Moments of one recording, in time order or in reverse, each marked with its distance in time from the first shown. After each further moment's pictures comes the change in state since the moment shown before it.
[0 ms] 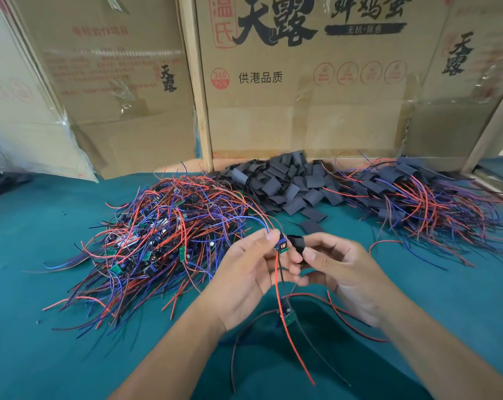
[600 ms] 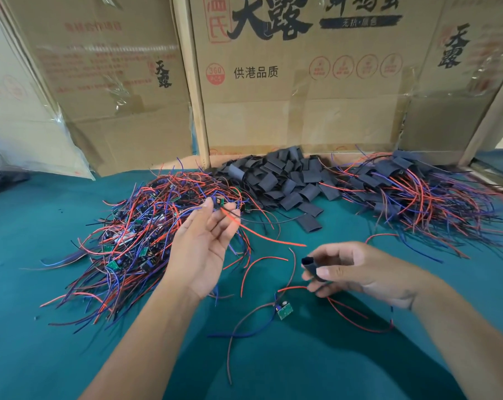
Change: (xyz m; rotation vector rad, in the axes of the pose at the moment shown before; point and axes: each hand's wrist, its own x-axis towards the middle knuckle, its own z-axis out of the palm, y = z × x) left_hand 0.007 0.034 -0.032 -0.175 0.459 0.196; right_hand -0.004 -0.011 -0.052 -0.223 -0.247 0.380
